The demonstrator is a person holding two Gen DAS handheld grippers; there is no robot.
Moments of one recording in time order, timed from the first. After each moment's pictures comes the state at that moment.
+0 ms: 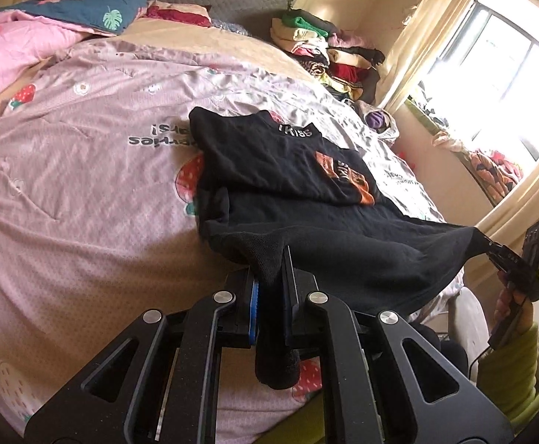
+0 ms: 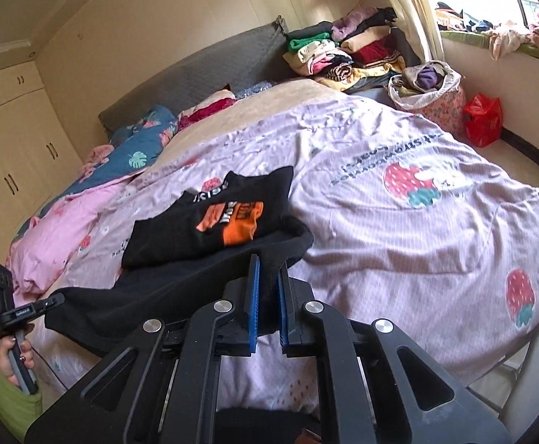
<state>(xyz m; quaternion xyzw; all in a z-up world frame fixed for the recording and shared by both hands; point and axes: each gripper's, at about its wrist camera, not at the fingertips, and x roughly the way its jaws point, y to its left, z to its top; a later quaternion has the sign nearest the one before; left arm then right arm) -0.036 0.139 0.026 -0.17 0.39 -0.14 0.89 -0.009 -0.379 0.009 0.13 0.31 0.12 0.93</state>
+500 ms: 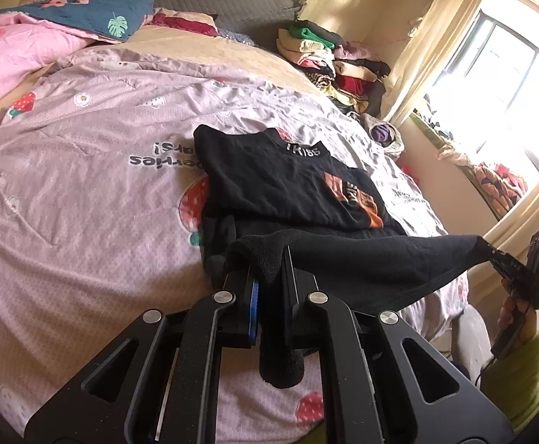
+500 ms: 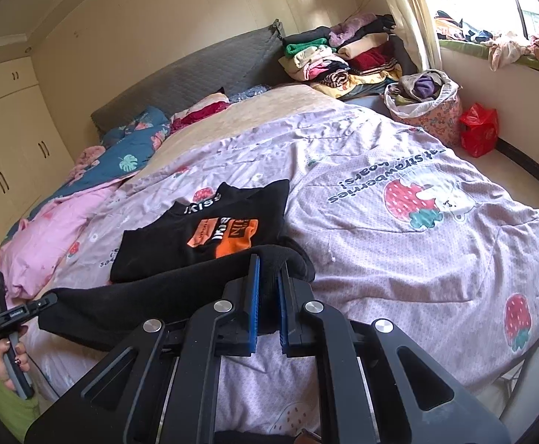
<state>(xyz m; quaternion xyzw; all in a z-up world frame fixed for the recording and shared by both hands) -0.008 0.146 0.027 -0.18 0.37 -0.13 0.90 0.018 -0.371 0.014 0.12 0.31 0.10 0.94</state>
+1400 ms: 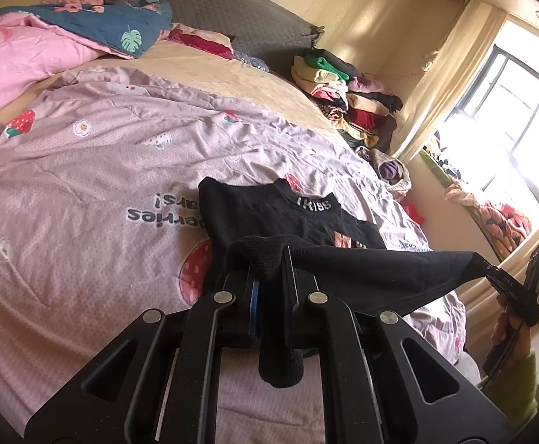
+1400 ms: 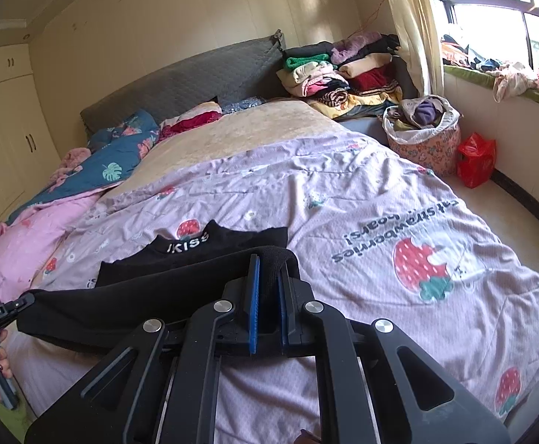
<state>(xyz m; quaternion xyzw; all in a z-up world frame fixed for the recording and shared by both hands) 0.048 0.160 0.050 -0.22 0.34 -0.10 0.91 0.104 -0.348 0.044 0.08 0.29 0.07 0.95</state>
